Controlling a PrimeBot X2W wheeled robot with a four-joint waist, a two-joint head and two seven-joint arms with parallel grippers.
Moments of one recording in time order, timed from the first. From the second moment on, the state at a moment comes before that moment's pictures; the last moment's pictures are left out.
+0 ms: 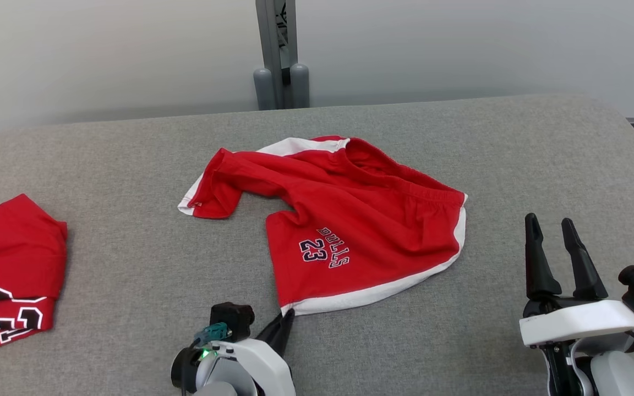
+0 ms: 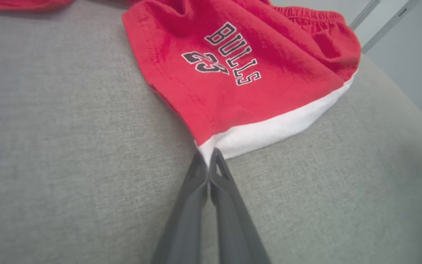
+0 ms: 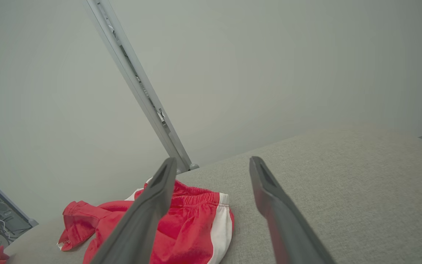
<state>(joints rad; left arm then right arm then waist) -0.40 0.05 -0.86 0.85 -0.85 -0.01 -0.25 -0.17 -0.05 0.03 0.27 0.48 0.13 -0.26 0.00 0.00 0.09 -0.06</state>
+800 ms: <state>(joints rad) -0.37 0.09 -0.66 0.76 -0.60 0.08 -0.26 -0.29 -0.21 0.25 0.63 0.22 0.13 -0.26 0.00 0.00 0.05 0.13</state>
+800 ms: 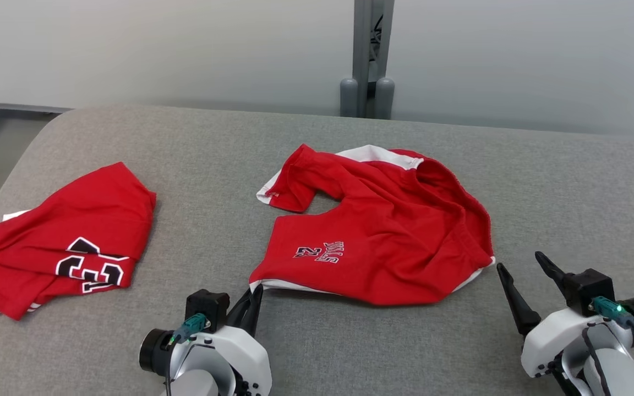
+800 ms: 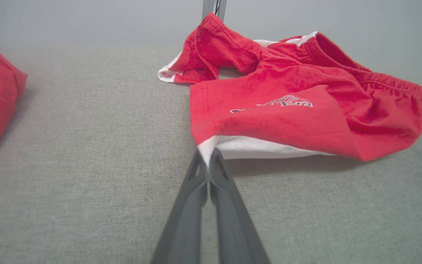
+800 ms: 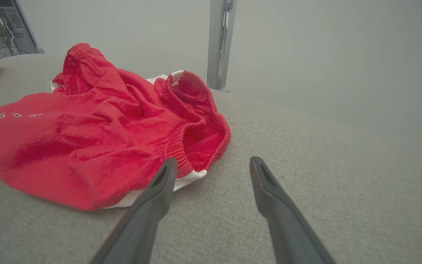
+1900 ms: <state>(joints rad) -0.37 0.05 -0.55 0.76 -0.49 0.04 -0.26 -0.43 -0.23 0.46 0.85 0.51 0.13 -0.26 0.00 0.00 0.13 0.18</state>
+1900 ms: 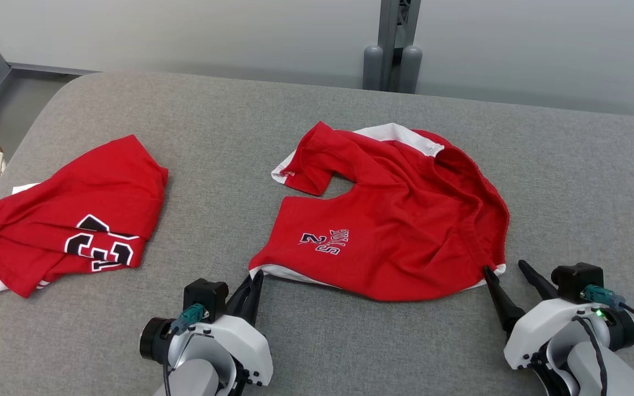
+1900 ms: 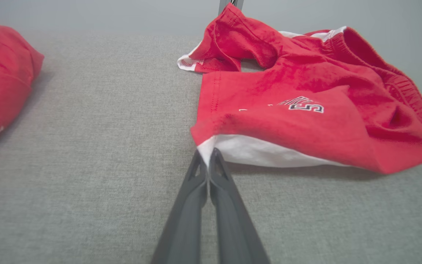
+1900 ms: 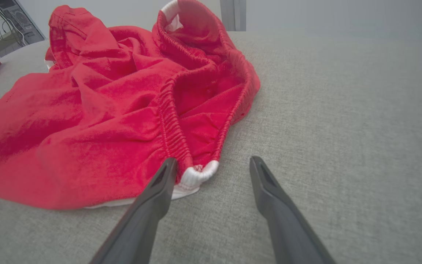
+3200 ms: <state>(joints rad) -0.33 0.05 -0.40 0.51 -0.43 0.05 -0.26 -0.52 -0.28 0.56 0.63 1.09 0.13 -0.22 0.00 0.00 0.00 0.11</state>
